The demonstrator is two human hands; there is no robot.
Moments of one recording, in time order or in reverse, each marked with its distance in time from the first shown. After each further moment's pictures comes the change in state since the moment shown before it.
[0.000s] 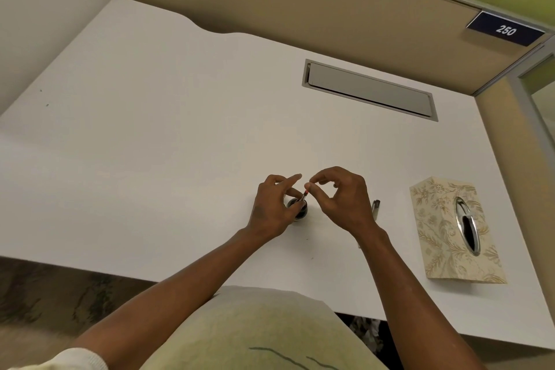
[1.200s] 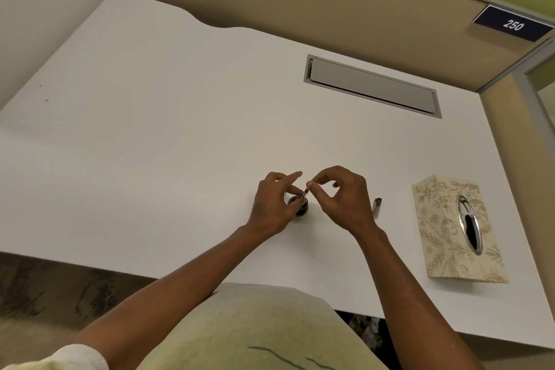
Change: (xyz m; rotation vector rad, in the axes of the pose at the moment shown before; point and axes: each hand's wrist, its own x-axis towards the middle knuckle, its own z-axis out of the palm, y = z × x) left_hand -0.001 0.004 -0.002 -0.008 0.028 0.006; right_hand -0.002 0.000 0.002 0.042 -0.001 0.041
